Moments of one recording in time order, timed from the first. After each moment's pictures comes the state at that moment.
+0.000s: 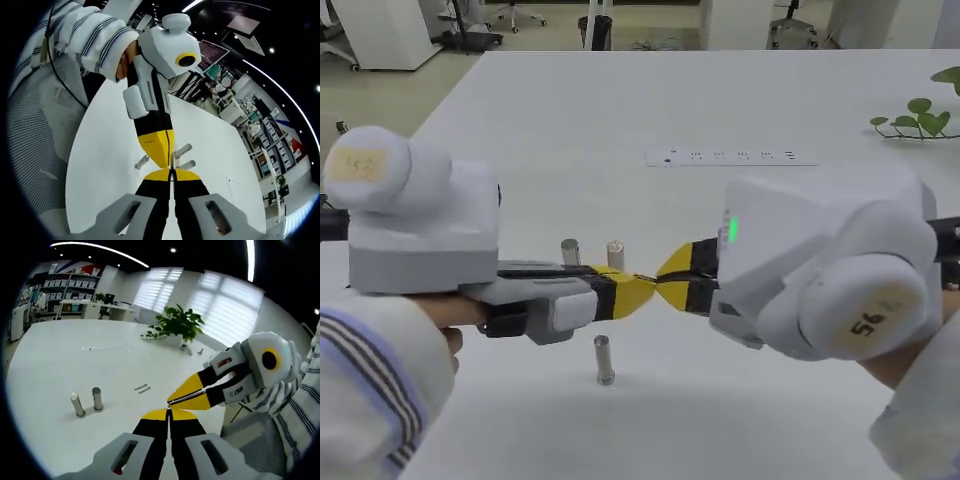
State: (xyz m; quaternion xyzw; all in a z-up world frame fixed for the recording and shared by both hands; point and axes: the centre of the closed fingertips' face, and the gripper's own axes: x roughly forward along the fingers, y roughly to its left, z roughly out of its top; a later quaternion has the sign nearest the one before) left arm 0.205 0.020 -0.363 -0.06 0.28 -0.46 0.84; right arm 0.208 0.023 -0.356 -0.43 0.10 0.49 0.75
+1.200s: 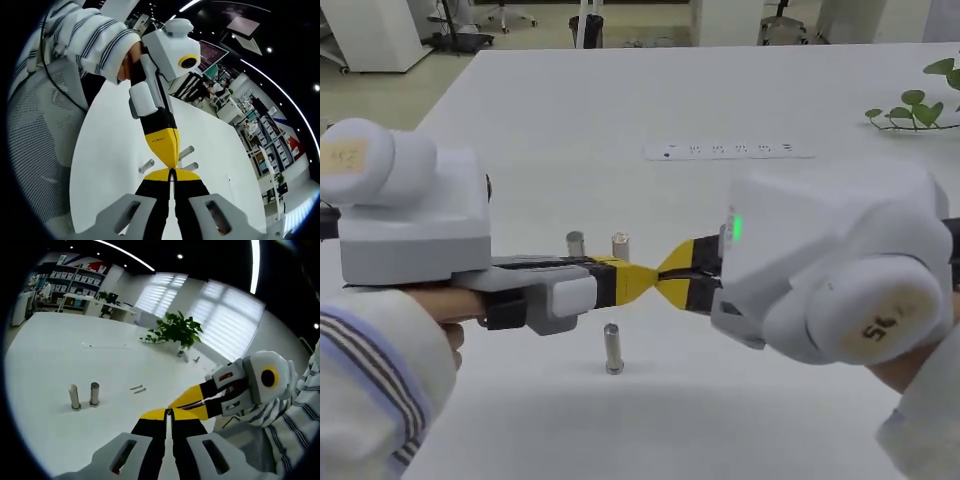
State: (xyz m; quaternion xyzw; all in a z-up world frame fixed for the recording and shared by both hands) left arm 0.200 0.029 -0.352 -0.13 0.27 -0.47 0.83; right arm 0.195 0.032 -0.358 -0.43 0.11 0.48 0.76
